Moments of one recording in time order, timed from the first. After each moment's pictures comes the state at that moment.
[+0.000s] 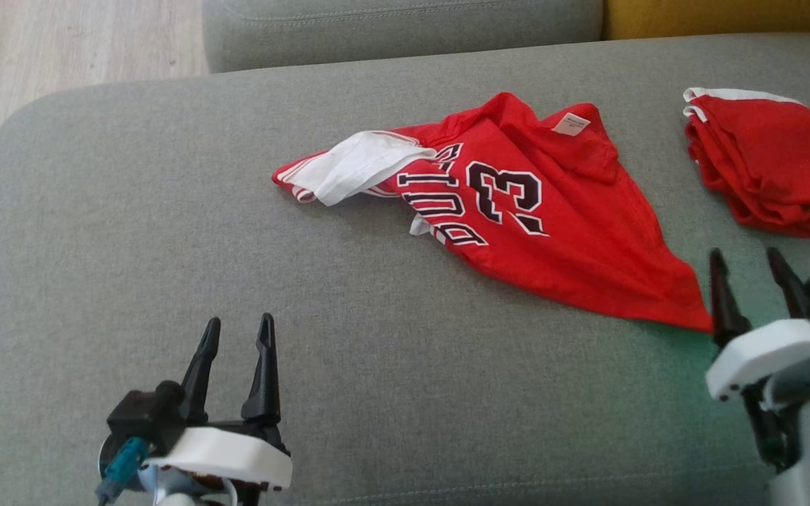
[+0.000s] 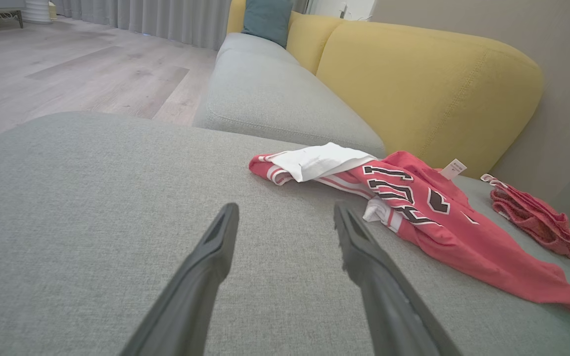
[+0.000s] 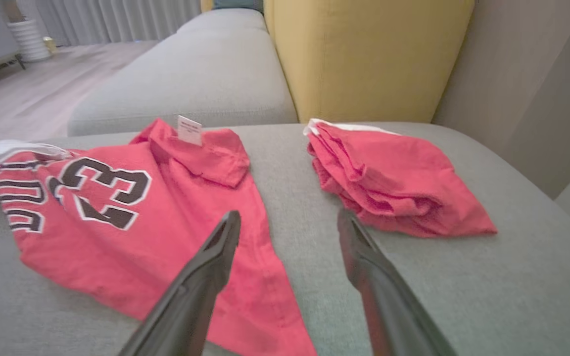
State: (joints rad) left arm 0.07 0.05 -0.23 0.09 -0.31 0.05 -0.25; right arm -0.13 -0.13 -0.13 0.23 0.10 0.12 0.11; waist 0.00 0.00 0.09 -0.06
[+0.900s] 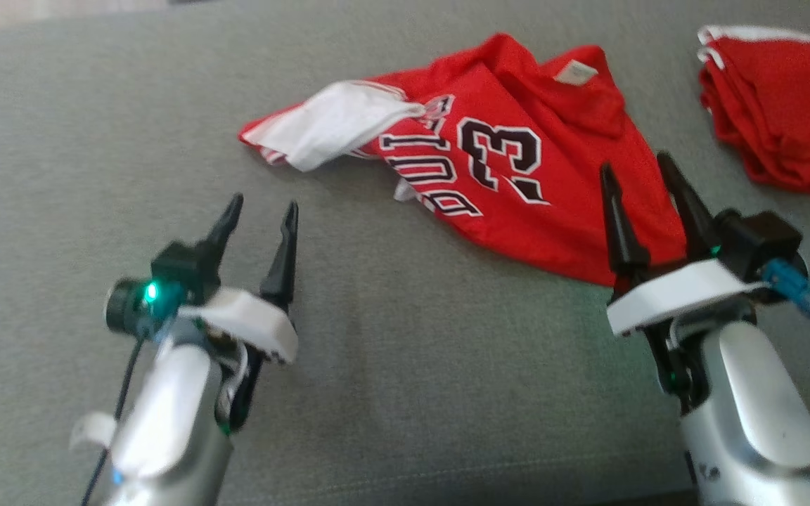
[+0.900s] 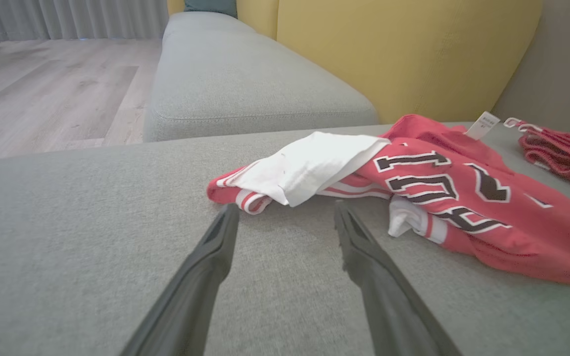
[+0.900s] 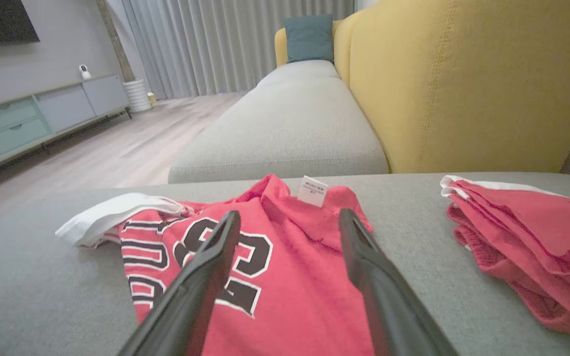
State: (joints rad) left arm -0.34 0.08 -0.31 0.42 -0.20 -0.01 -0.24; right arm -0.30 -0.06 0.11 0.25 0.16 0.12 -0.07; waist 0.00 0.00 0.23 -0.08
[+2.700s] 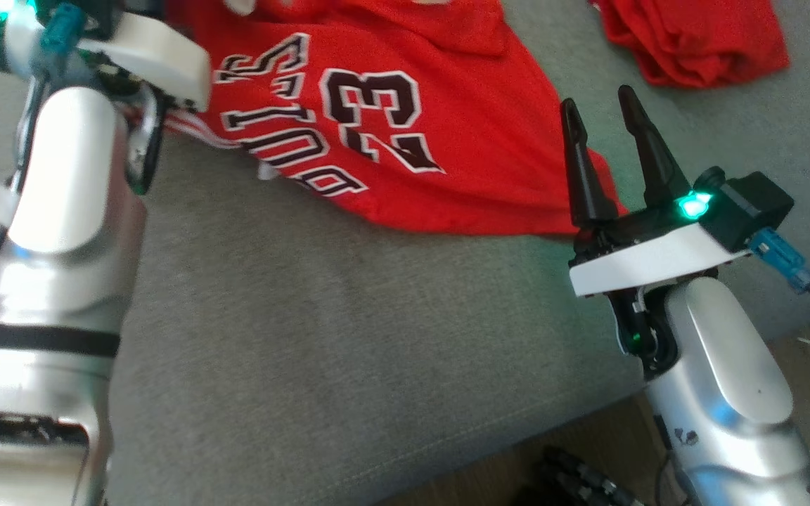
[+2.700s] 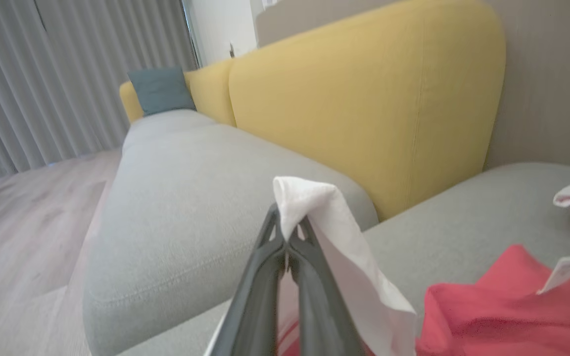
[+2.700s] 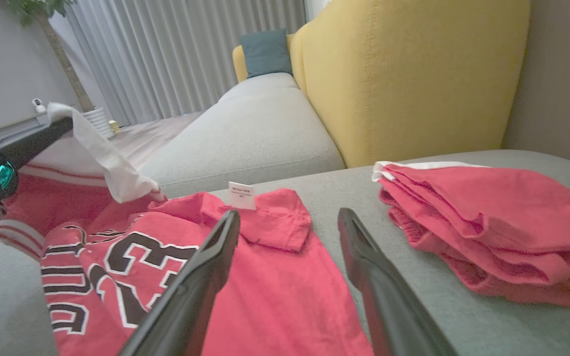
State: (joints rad) left arm -0.94 0.16 -0.27 0.64 0.00 0.01 -0.26; right arm -0.43 -0.06 0.25 0.27 0.32 0.12 -0.21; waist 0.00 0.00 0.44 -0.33
